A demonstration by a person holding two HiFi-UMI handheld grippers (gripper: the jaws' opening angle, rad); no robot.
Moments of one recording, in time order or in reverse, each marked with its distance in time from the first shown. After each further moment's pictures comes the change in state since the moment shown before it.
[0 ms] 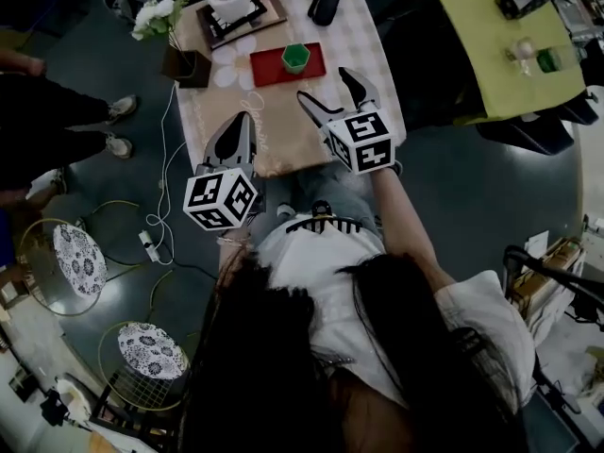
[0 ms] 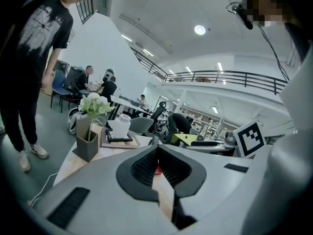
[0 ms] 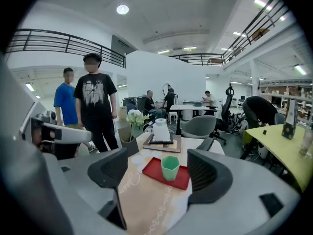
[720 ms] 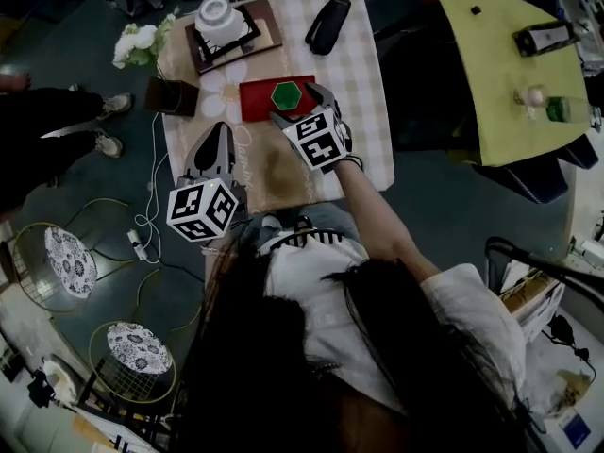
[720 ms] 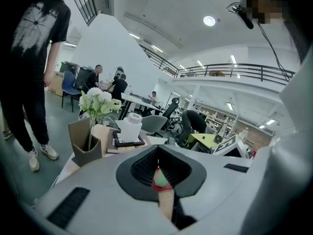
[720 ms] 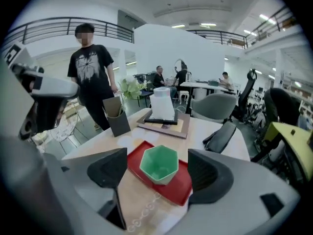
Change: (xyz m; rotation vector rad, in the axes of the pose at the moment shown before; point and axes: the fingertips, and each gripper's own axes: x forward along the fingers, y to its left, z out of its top) left arm 0.075 0.044 0.025 -0.027 0.041 0.154; right arm 0.136 -0.027 -0.051 -0.104 0.277 0.138
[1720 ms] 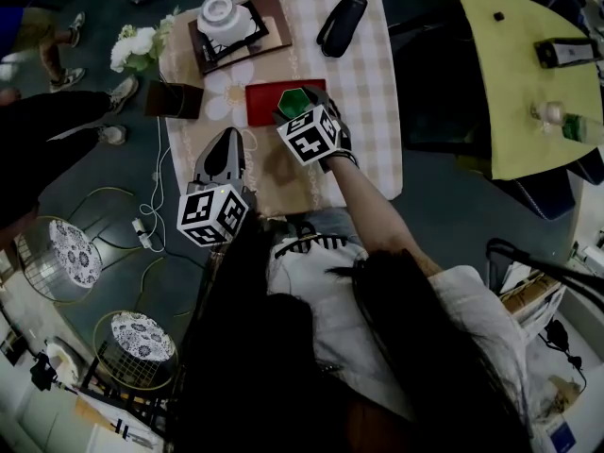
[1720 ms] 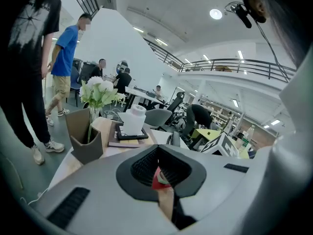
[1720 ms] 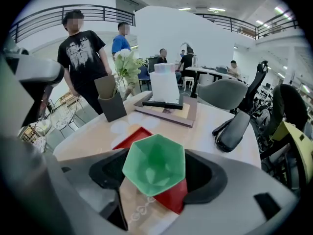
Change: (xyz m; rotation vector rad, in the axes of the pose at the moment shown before) left arm 0.027 0.006 -0.018 -0.029 0.065 0.046; right arm 0.054 -0.006 -0.026 -0.035 0.173 0.026
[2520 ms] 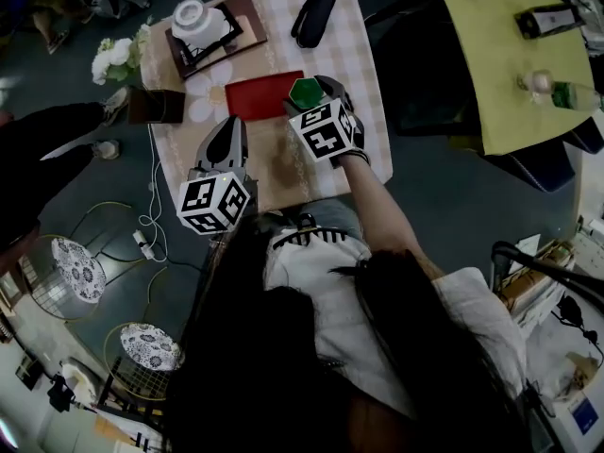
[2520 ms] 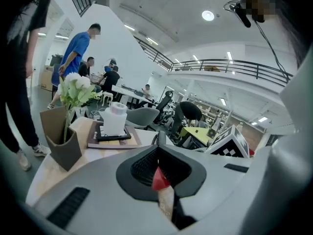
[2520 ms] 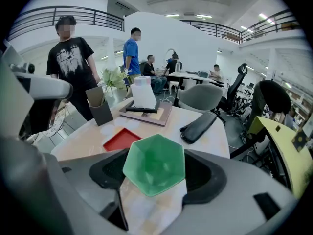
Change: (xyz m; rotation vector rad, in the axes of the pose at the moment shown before) left arm 0.019 -0.046 -0.003 0.050 0.011 -0.124; right arm -0.065 -0.049 -0.015 0.084 -0.048 -0.129
